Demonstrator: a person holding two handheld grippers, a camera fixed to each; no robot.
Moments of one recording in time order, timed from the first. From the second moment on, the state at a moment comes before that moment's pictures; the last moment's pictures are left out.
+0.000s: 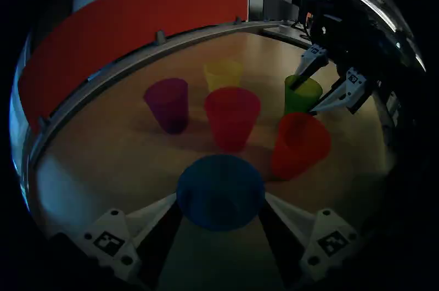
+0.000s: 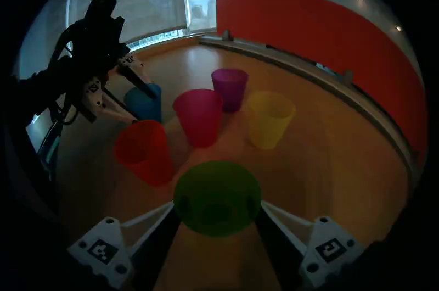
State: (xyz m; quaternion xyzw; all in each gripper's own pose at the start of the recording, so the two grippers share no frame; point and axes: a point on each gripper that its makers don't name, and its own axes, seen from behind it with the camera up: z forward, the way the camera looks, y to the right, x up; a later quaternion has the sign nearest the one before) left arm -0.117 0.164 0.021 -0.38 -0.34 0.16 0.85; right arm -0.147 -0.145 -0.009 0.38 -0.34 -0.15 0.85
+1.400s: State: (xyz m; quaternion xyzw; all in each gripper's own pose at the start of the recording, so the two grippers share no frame) left arm -0.106 0.109 -0.006 -0.30 -0.33 0.14 0.88; right arm -0.134 -0.089 -0.059 0.33 -0.33 -0.13 0.87
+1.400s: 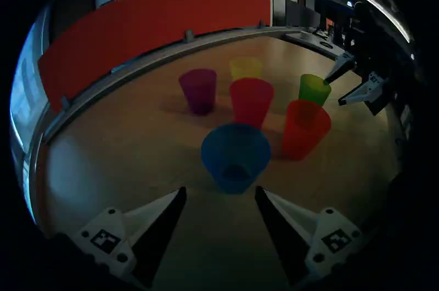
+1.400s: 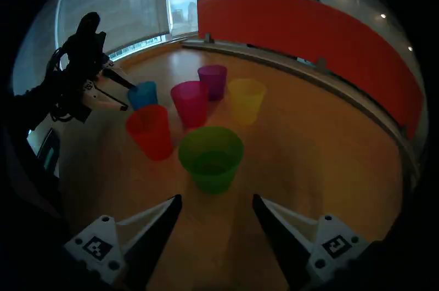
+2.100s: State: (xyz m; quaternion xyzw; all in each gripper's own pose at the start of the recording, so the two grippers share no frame) left arm -0.031 0.058 -0.012 -0.14 -0.17 0.08 0.97; right arm -0.047 -0.035 -0.051 0.18 -0.17 -0.08 0.97
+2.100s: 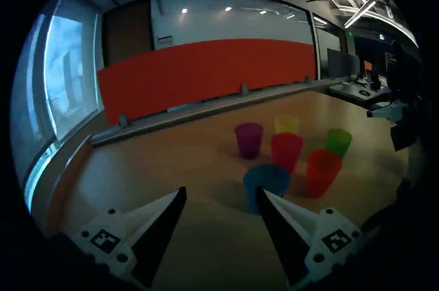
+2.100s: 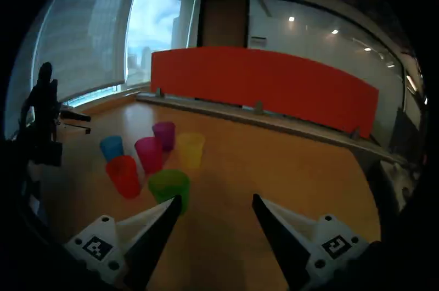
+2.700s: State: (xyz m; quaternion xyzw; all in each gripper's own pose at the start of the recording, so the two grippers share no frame) left arm 0.019 0.025 -0.003 -0.03 -0.05 -0.01 1.00; right arm 0.018 0.000 -0.031 0.03 -0.02 0.00 1.00
